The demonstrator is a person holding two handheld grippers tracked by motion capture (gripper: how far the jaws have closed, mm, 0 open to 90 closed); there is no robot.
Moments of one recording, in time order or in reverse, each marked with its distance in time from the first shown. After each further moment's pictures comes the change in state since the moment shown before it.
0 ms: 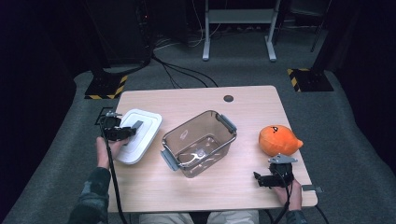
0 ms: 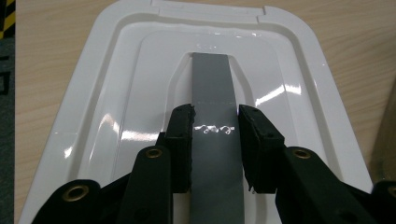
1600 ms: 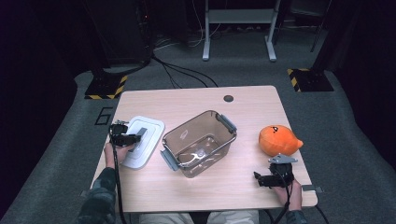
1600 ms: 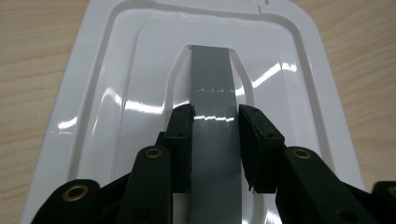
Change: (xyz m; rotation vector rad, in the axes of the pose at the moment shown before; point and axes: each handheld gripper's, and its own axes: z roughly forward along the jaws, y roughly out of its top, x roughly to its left) left arm 0.017 -0.030 0.057 0.041 -0.012 -0.010; right arm 0.000 0.000 0.000 -0.005 -0.004 0.002
